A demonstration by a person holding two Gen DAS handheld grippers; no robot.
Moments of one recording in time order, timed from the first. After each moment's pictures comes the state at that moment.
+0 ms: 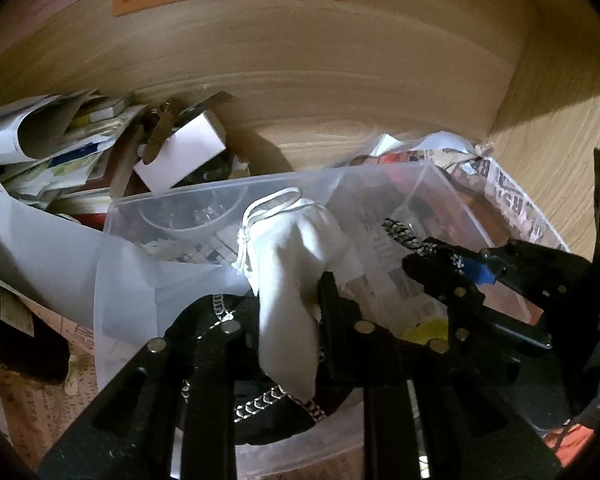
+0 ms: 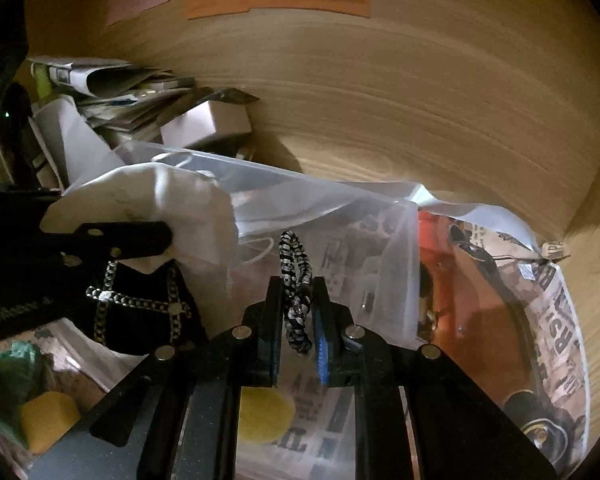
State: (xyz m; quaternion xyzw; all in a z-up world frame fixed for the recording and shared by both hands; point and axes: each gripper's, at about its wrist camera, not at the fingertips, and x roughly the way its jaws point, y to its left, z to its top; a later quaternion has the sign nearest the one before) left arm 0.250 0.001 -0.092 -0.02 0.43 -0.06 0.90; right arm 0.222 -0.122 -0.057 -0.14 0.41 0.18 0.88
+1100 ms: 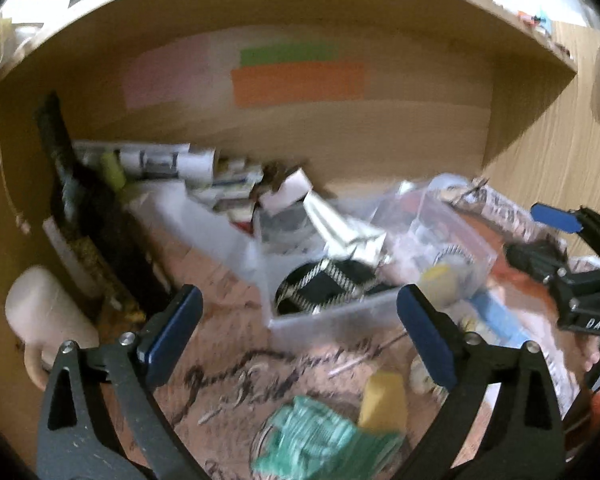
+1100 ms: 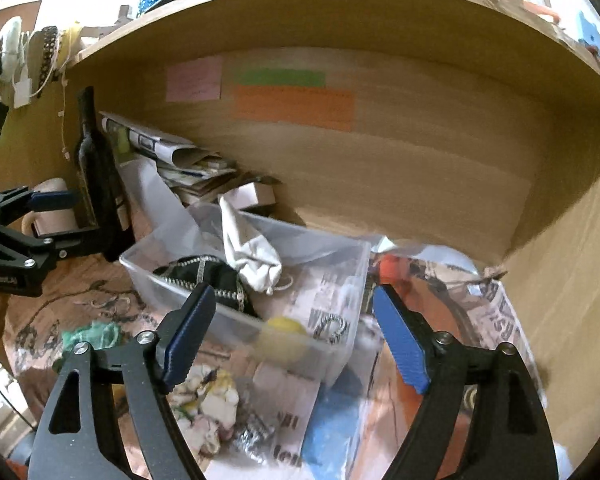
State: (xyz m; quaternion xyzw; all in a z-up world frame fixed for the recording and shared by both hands) left arm 0.089 0.048 -0.040 0.02 0.30 0.01 0.95; right arm 0.107 -0.152 0.010 -0.12 0.29 0.18 0.93
